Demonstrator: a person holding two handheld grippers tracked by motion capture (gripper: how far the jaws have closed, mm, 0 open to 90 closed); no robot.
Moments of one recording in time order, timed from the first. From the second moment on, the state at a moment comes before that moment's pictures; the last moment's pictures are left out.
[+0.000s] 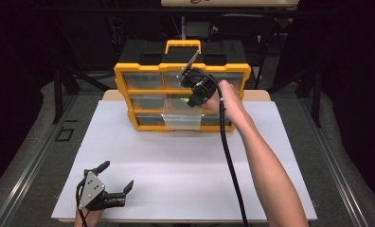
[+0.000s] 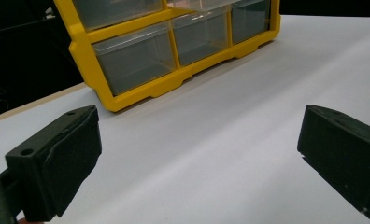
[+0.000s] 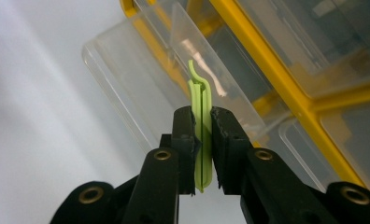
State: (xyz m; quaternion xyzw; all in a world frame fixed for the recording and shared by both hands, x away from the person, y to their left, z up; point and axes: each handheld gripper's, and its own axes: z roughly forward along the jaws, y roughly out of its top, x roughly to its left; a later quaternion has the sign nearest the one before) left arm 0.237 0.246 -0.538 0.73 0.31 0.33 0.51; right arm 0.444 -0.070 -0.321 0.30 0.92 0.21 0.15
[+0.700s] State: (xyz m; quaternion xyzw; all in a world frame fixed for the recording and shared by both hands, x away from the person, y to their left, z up) left arm 0.236 0.247 -0.538 0.73 0.31 0.33 0.51; right arm 0.452 -0.049 -0.345 0.30 0.92 0.21 0.14
